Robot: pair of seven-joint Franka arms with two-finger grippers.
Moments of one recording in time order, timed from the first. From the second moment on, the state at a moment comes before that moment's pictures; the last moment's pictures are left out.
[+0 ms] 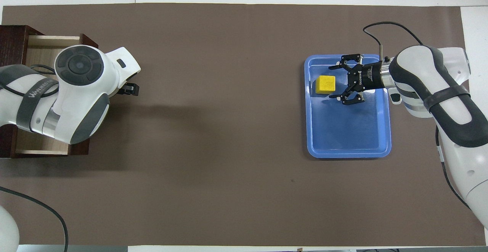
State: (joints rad) left arm -0.09 0.18 -0.18 -1.89 0.43 2.06 -0.29; right arm -0.03 0.50 -0.02 -1.81 0.94 2.09 0.96
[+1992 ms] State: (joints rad) left arm -0.40 0.34 -0.20 -1.46 -0.01 1.86 -1.97; right arm 0.26 0.49 -0.01 -1.53 0.90 2.02 1.29
